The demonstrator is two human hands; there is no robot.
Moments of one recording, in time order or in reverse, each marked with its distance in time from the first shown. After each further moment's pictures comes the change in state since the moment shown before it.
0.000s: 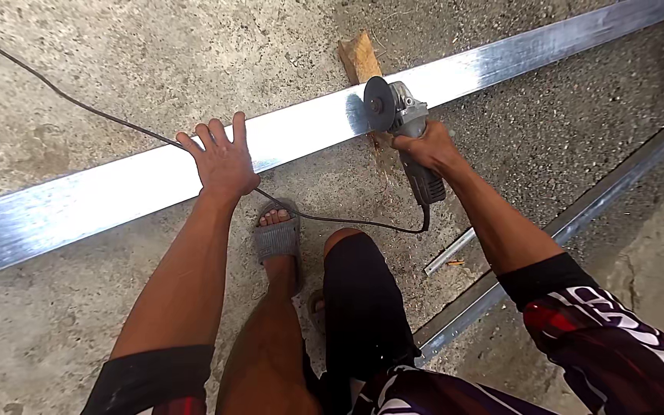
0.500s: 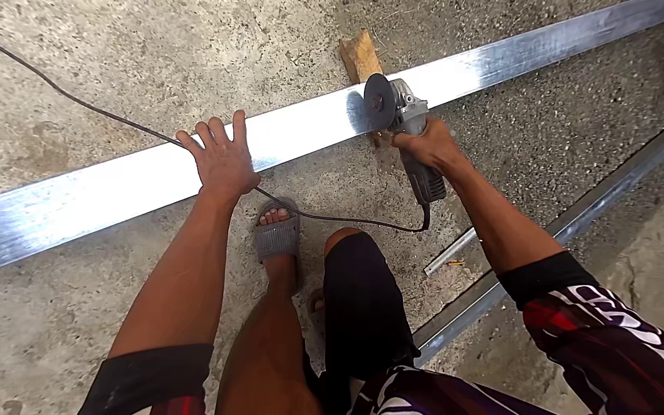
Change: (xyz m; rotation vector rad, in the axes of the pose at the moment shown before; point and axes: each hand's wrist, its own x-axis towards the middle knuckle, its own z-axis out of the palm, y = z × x) left_hand 0.000 -0.001 0.001 -0.007 0.008 0.008; right_hand 0.002 -0.004 -0.001 0.003 -0.005 0.017
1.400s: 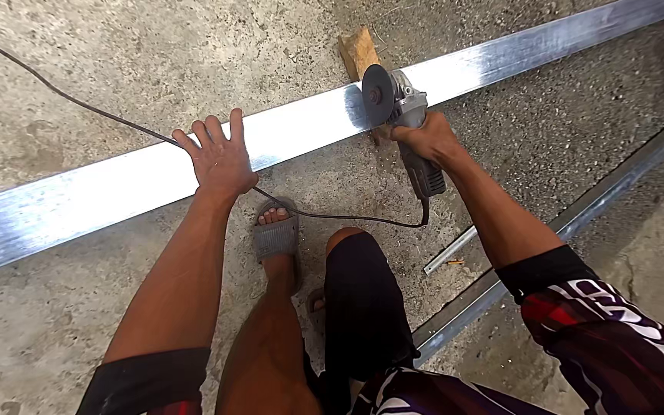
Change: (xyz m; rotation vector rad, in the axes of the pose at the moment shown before) left_hand 0.000 0.000 0.000 -0.017 -0.002 -0.004; right_hand 0.008 -0.005 0.000 0.044 -0.005 -0.041
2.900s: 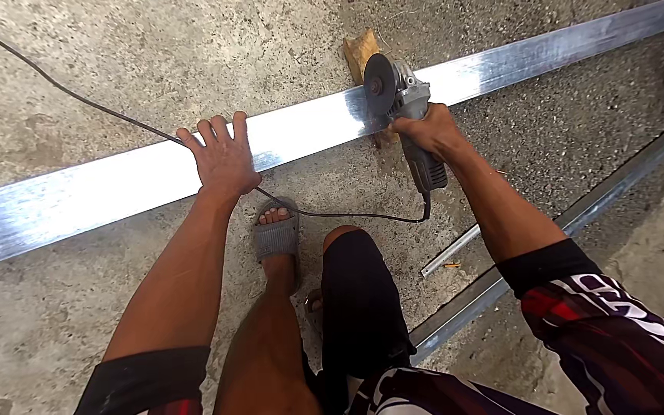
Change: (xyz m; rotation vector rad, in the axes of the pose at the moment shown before) left_hand 0.001 -0.003 0.000 0.001 0.007 0.013; right_hand 0.012 -0.023 -0.005 -0.101 0.022 0.016
